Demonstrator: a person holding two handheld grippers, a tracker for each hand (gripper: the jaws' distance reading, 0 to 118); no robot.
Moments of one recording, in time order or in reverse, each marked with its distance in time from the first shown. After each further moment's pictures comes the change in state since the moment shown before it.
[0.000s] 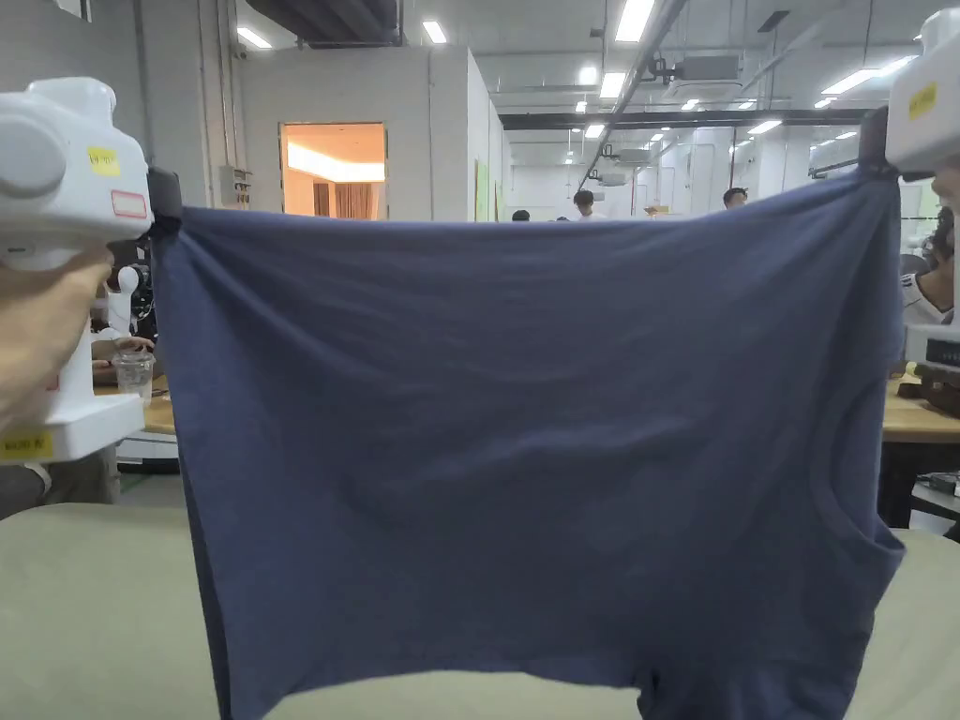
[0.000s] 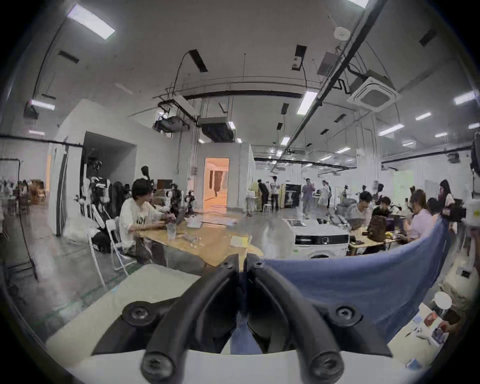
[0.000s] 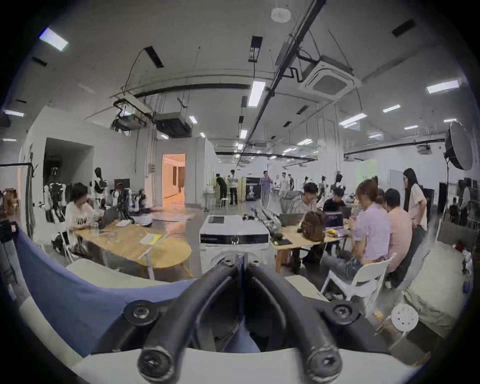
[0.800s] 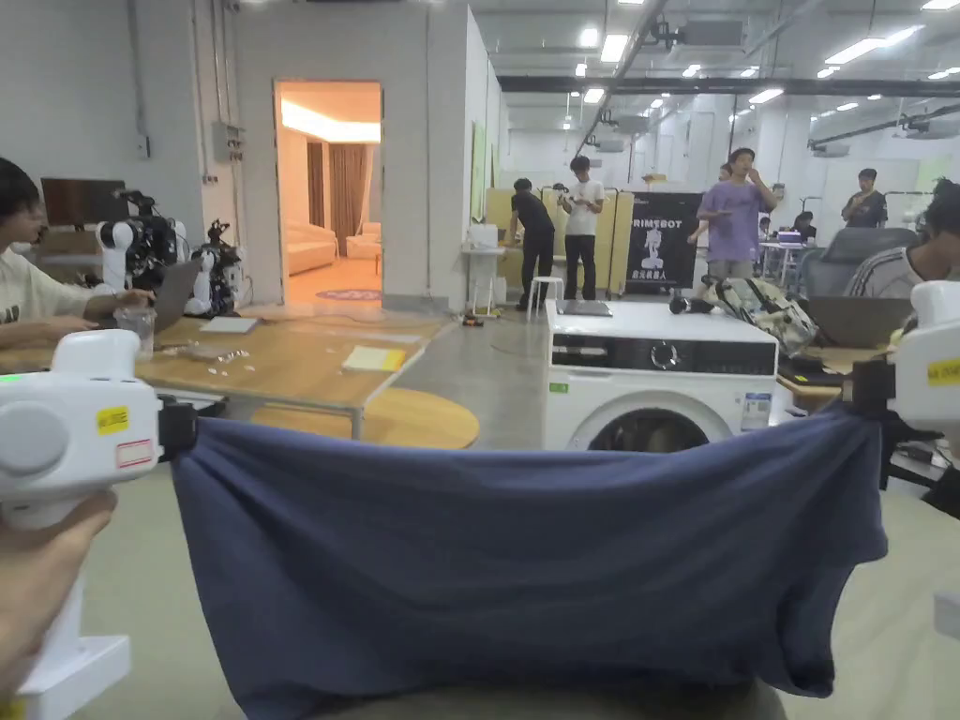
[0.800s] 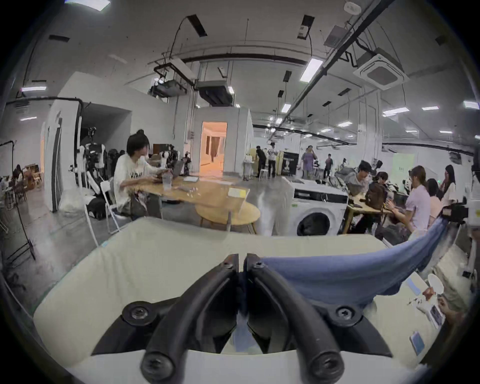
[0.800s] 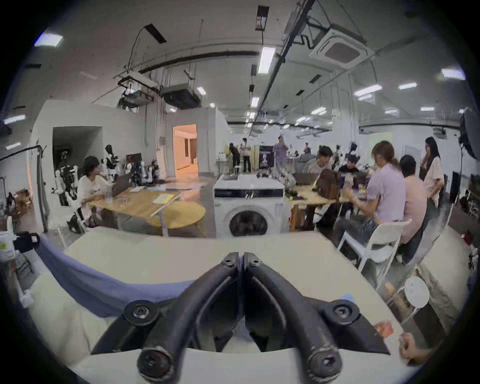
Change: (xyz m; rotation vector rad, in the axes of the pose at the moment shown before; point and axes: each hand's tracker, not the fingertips) left arm -0.037 -0.188 0.056 -0.249 -0.077 0.020; right arm 0.030 -0.198 0.070 -0.314 0.183 -0.018
